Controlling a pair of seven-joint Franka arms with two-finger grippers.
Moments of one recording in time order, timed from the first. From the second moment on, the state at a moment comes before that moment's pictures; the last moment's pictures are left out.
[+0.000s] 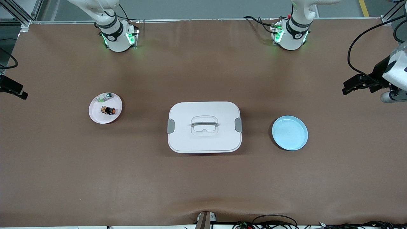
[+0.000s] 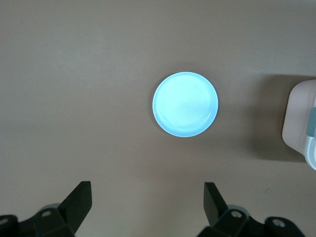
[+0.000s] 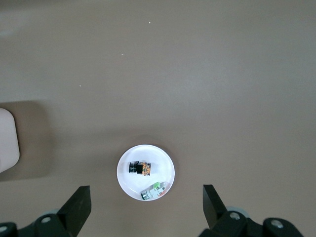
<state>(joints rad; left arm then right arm) -0.04 0.02 0.01 -1.62 -0.01 1.62 -0.11 -0.19 0.07 0.05 -1.47 0.02 1.59 -0.06</state>
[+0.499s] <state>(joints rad) -0.04 0.02 0.01 -1.62 -0.01 1.62 -0.11 -0.19 0.07 0.06 -1.48 0.01 1.59 -0.06</state>
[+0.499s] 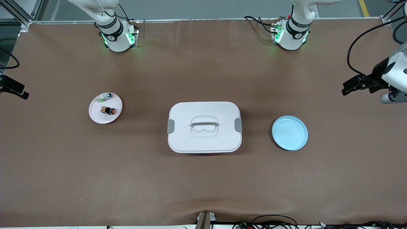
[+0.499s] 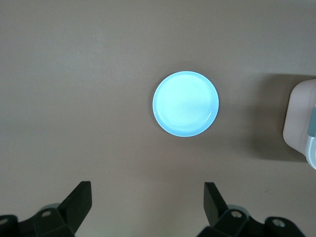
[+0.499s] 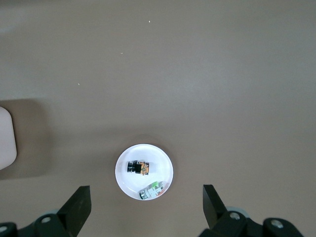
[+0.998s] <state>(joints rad) -0.04 0.02 0.01 -1.62 -0.01 1.62 -0.11 -0.19 0.07 0.06 -1.47 0.00 1.59 -0.03</state>
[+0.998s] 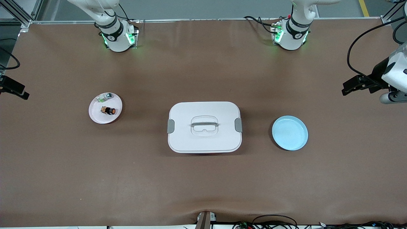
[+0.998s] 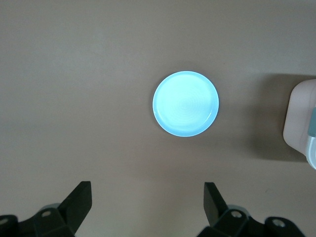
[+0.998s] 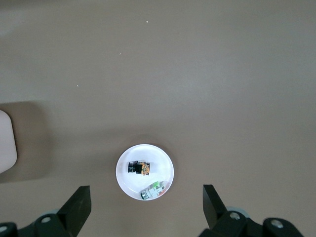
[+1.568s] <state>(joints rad) -0.04 0.02 0.01 -1.62 -0.01 1.62 -0.11 -0.16 0.11 0.07 -1.48 0.00 1.54 -0.03</state>
